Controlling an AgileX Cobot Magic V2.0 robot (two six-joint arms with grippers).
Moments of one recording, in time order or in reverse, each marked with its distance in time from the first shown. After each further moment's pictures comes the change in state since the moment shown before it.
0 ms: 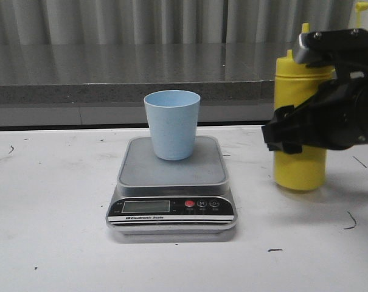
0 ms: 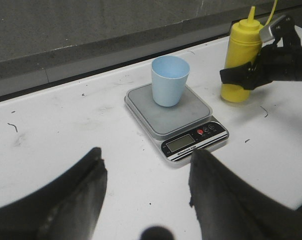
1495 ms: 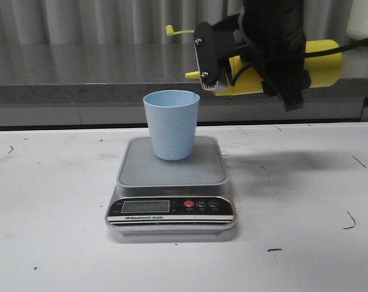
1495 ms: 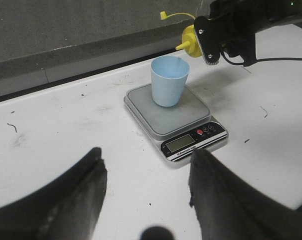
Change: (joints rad) left arm 0.000 0.000 0.000 0.000 0.000 0.000; right arm 0.296 0.227 -0.747 -1.274 1.414 -0.113
